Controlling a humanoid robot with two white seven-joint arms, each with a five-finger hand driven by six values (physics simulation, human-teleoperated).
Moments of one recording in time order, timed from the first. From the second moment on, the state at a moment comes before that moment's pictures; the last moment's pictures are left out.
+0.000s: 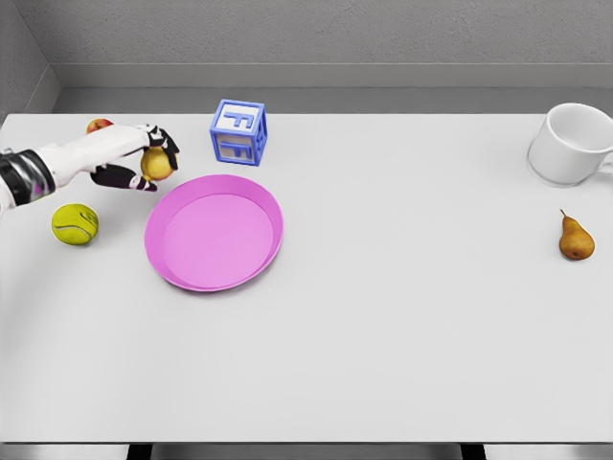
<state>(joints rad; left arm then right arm) -0.61 0.56 -0.29 -1.14 -0.40 -0.51 -0.61 0.03 0.00 -0.05 0.06 0.15 -0.27 -0.03</state>
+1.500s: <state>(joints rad) -0.48 0.56 -0.28 -1.38 -0.38 -0.57 -0.61 0.04 0.00 -0.05 0.06 0.15 -0.27 -0.03</state>
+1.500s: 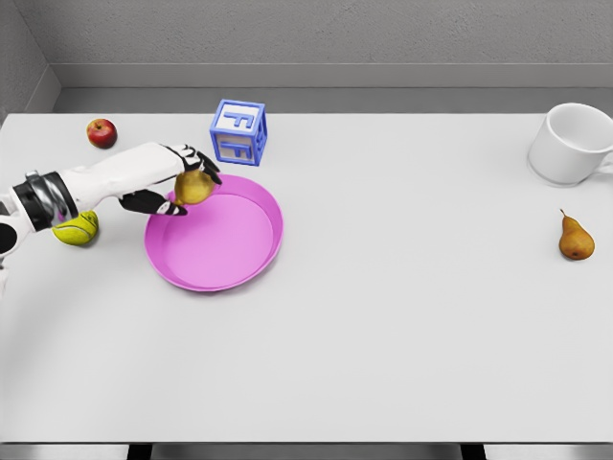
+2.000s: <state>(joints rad) -0.39 0.65 -0.22 -1.49 -0.22 -0.60 -0.61 0.04 0.00 -0.05 0.06 0.15 -0.27 -0.03</state>
